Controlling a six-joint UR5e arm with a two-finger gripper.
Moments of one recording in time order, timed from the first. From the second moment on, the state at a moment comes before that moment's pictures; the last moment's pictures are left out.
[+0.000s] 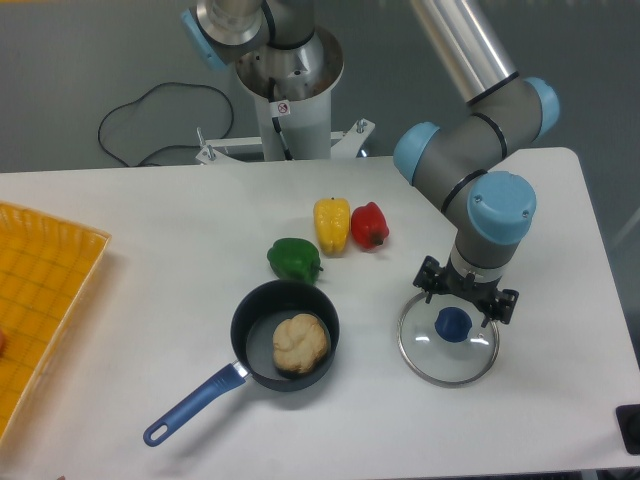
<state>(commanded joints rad) 2.69 -2.12 -1.51 -1.04 1.50 1.11</state>
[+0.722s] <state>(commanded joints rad) 2.69 -2.14 -1.49 -1.04 1.51 1.17</state>
